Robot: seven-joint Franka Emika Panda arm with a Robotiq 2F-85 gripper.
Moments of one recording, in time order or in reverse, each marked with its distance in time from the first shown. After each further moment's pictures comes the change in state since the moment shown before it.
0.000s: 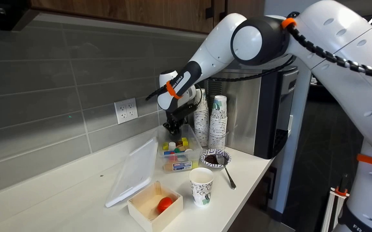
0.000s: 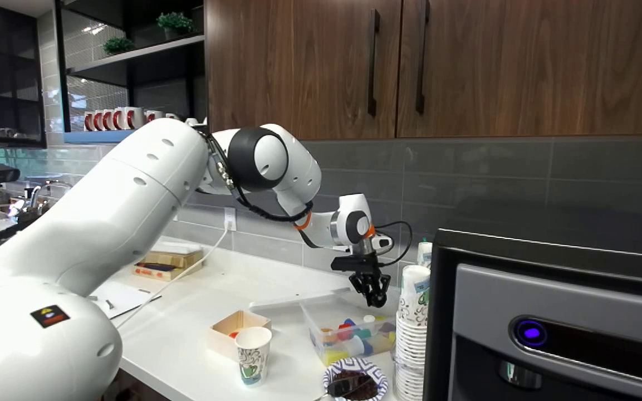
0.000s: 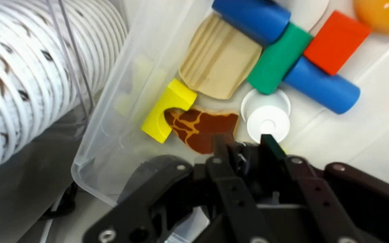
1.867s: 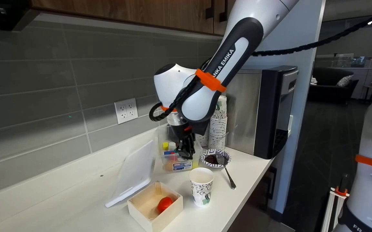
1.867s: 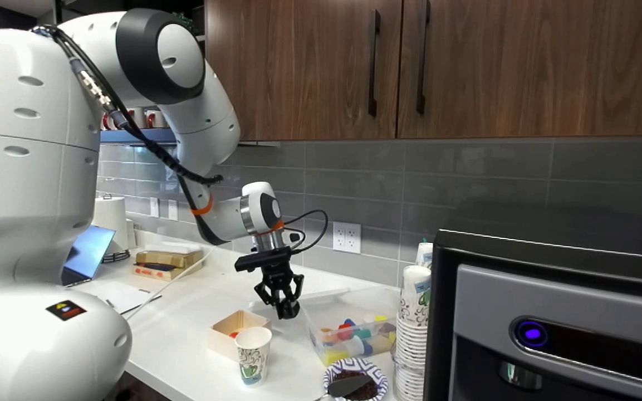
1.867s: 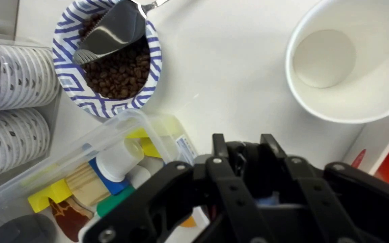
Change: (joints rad) arm 0.118 -0.607 0.207 -0.819 -0.299 -0.025 0.066
